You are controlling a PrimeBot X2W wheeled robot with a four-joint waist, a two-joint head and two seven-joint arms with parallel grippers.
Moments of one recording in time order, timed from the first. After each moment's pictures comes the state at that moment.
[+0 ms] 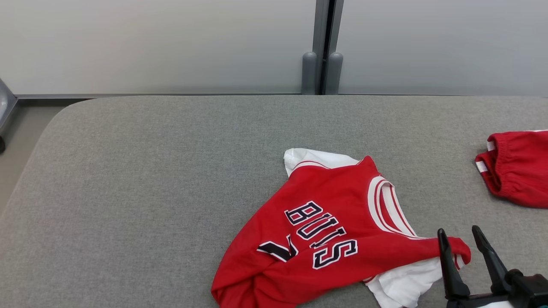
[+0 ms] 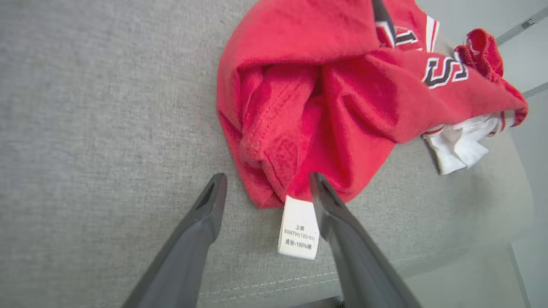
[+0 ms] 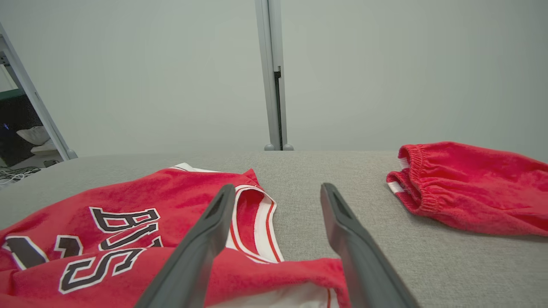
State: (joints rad) left arm 0.25 0.25 -0.52 -0.01 -0.73 0.18 0.09; right arm 0.12 -0.05 -0.01 0.07 0.16 0.13 -0.26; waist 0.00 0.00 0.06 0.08
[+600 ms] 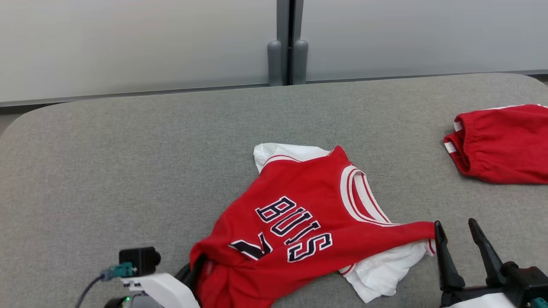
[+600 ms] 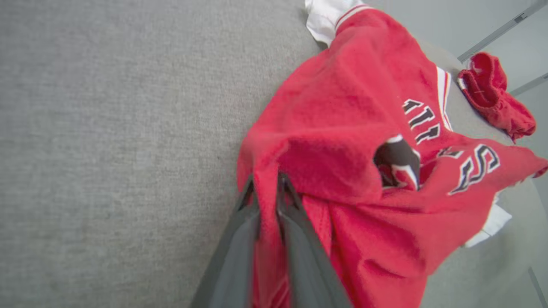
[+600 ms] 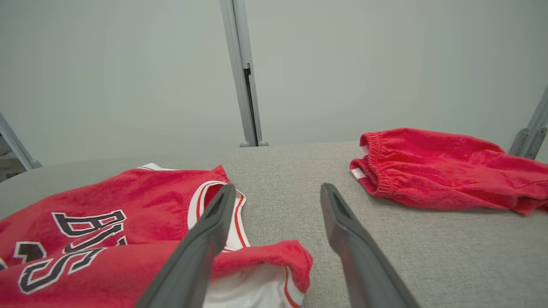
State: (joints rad) left arm -0.02 0.26 -0.46 0.18 -0.80 0.09 0.17; right arm 0.09 -0.05 0.02 0.08 0.18 0.13 -0.26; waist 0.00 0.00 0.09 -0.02
